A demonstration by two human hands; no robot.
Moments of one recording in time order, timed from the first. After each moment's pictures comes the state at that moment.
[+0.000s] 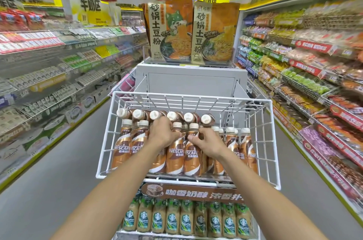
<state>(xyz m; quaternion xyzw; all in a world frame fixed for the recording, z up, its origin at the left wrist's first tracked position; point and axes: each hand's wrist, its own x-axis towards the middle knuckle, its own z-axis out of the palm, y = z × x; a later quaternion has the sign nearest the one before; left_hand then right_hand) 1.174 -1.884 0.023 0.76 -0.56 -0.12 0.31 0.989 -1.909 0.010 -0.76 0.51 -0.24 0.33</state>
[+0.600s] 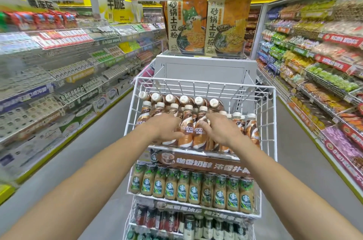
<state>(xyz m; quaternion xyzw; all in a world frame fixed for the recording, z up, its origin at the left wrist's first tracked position) 1.179 -1.772 0.062 0.68 -0.73 0.00 -0.05 0.966 -1.845 0.031 -0.86 0.49 -0.12 0.03</state>
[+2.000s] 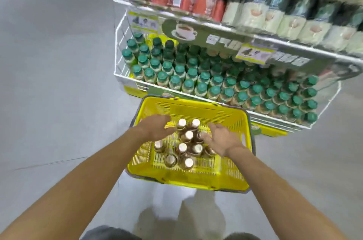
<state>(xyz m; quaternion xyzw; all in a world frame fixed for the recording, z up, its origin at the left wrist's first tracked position) 1.202 -1.552 -0.875 0.71 -0.60 -0.36 -0.07 0.955 -1.622 -0.885 -0.80 0.50 0.22 0.24</state>
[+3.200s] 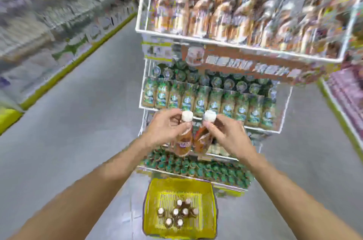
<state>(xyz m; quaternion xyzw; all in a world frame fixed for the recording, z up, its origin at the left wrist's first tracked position) 1.195 -1.619 -0.228 0.63 -0.56 -0.35 0.41 0.962 -1.678 -0.227 -0.83 0.43 -0.27 0.24</state>
